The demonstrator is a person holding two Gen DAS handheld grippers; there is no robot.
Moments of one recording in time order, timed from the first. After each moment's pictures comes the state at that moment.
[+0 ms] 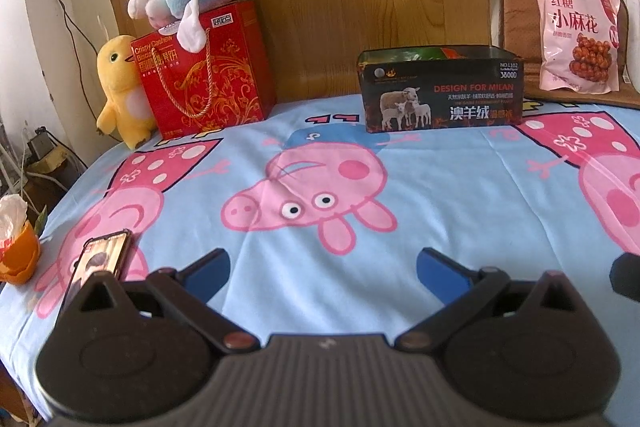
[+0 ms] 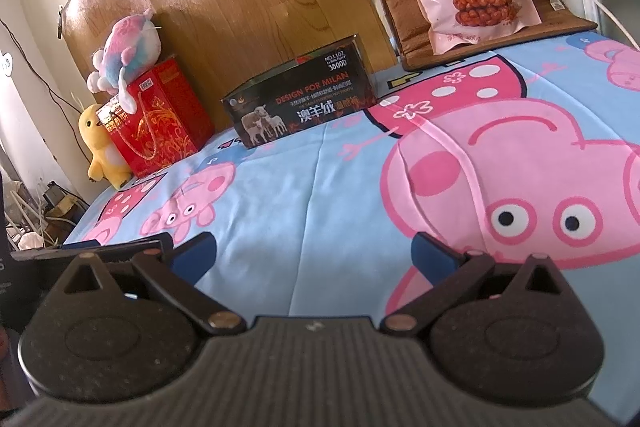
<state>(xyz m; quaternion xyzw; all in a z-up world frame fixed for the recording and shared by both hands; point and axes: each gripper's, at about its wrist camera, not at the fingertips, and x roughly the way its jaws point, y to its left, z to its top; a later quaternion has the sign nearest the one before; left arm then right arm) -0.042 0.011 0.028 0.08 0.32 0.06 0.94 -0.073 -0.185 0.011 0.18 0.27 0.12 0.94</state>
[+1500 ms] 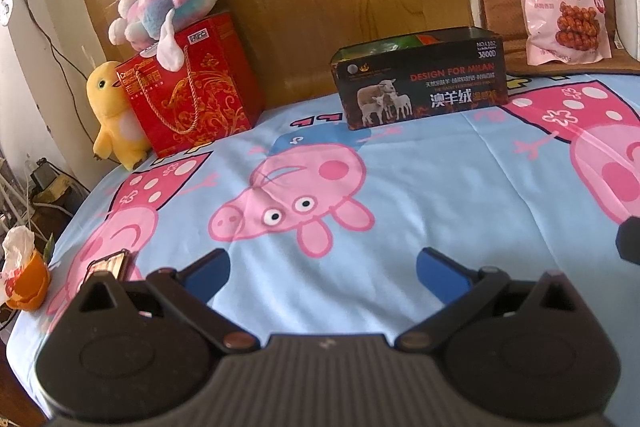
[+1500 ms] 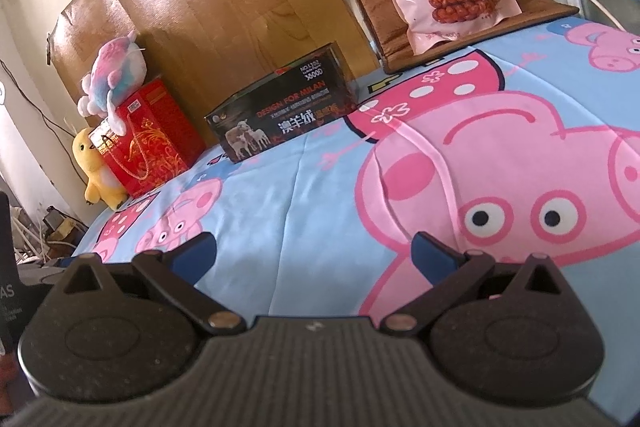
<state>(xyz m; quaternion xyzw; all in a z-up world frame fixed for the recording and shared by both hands) -0.039 -0.015 0.022 0.14 0.32 0.06 0.93 -0.072 -0.202 0.005 0.22 0.27 0.11 0.93</state>
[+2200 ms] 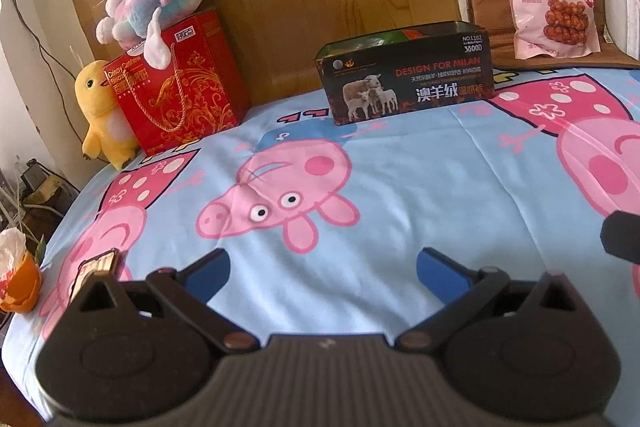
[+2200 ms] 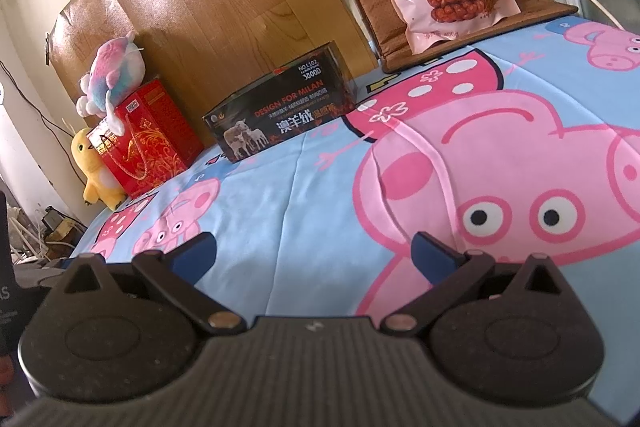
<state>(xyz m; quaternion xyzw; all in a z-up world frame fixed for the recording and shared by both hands) -0.039 -0.018 0.022 0.14 0.33 0.04 0.93 -0.071 -0.203 0.005 0.22 0.27 0.11 0.93</state>
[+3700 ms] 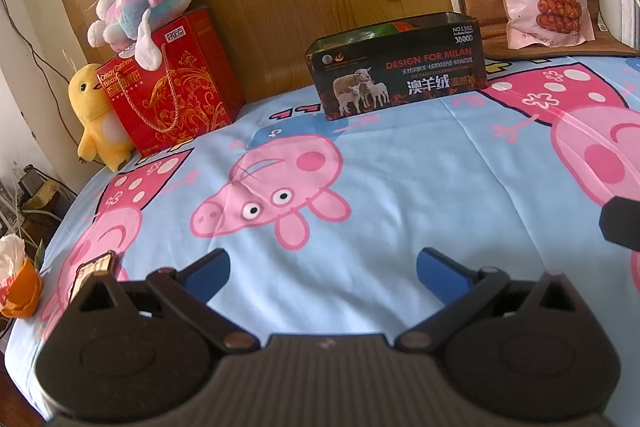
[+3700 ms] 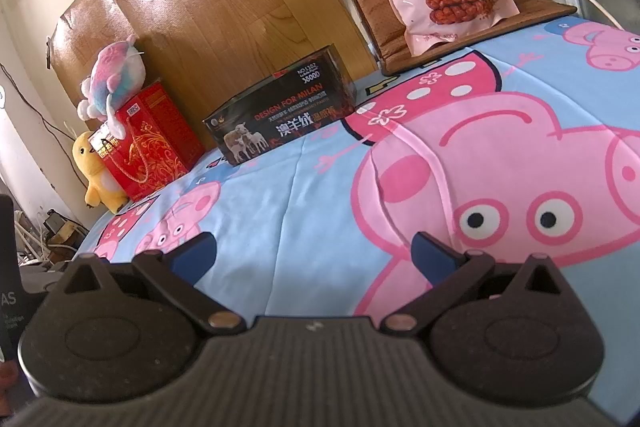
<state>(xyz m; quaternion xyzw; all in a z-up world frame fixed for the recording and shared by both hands) -0.038 -0.024 0.019 0.15 0.34 0.04 0.93 -0.071 -0.205 0.007 0.22 0.26 0.11 0.93</state>
